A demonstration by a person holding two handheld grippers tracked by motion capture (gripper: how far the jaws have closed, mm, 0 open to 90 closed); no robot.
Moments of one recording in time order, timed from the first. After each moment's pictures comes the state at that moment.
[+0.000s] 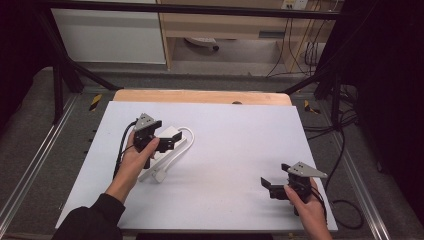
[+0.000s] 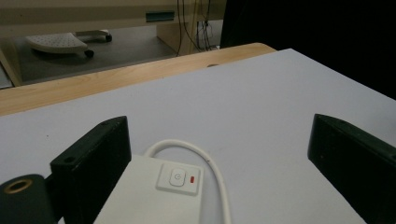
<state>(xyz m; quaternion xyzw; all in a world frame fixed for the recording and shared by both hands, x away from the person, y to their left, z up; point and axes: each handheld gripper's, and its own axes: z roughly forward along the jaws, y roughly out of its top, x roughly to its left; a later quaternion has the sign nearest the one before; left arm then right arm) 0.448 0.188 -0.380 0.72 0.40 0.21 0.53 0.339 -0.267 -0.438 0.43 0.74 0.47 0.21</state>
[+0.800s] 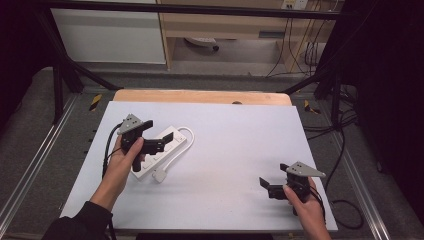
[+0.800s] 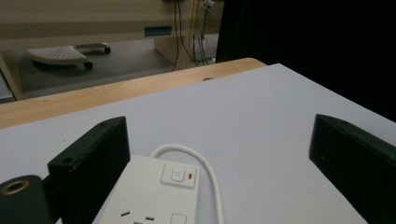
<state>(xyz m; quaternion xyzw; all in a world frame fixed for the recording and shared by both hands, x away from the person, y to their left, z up) 0.423 0.211 -0.358 0.71 0.38 0.21 0.55 0.340 -0.263 -0.439 0.43 0.74 0.47 0.21</state>
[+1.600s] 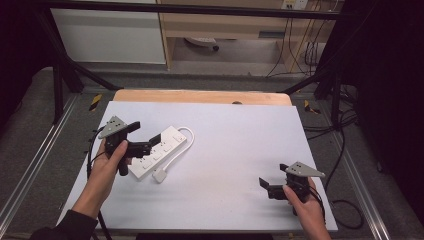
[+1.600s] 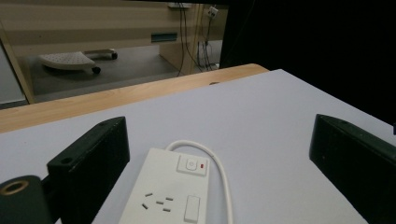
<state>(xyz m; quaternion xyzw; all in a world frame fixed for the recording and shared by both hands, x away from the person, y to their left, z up) 0.403 0.242 -0.346 0.70 0.39 0.22 0.55 0.340 -0.262 -0.439 0.43 0.75 0.47 0.21</state>
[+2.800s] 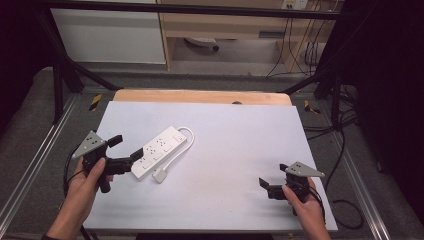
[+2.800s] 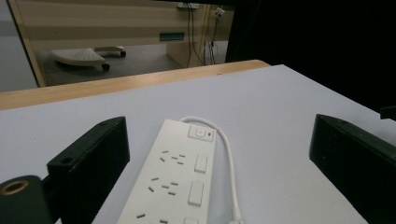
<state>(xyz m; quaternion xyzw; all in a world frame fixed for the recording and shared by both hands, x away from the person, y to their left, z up) 0.355 0.282 -0.355 0.69 0.40 0.22 0.55 0.340 -0.262 -0.440 0.43 0.75 0.46 0.21</state>
